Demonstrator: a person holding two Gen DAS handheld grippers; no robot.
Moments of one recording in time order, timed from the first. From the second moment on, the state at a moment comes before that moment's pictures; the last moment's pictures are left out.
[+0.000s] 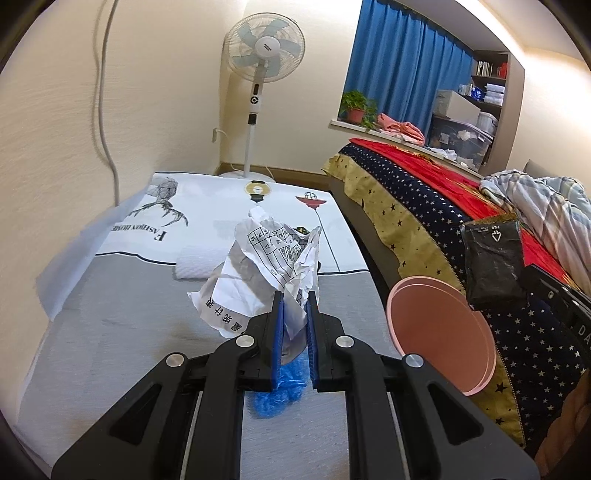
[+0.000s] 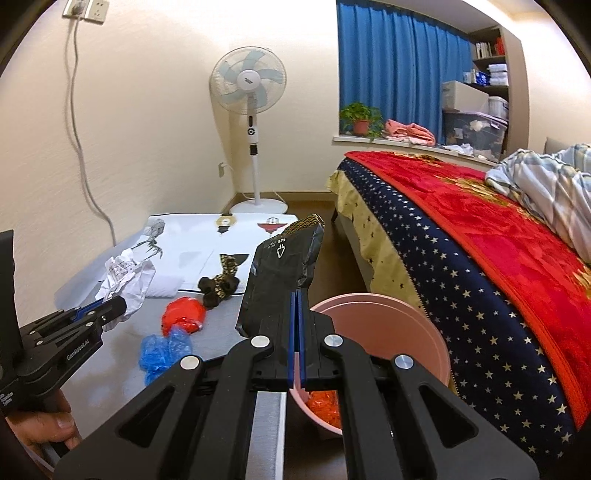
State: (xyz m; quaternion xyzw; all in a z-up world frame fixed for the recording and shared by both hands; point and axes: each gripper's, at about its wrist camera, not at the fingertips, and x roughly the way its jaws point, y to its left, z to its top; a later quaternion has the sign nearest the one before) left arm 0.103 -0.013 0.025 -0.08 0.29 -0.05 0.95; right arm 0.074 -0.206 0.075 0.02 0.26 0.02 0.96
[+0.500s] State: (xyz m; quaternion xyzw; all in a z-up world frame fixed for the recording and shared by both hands) left arm 0.118 -0.054 0.020 -0.06 0.29 -0.08 0.95; right arm 0.080 -0.244 0.070 0.03 0.26 -0.03 0.96
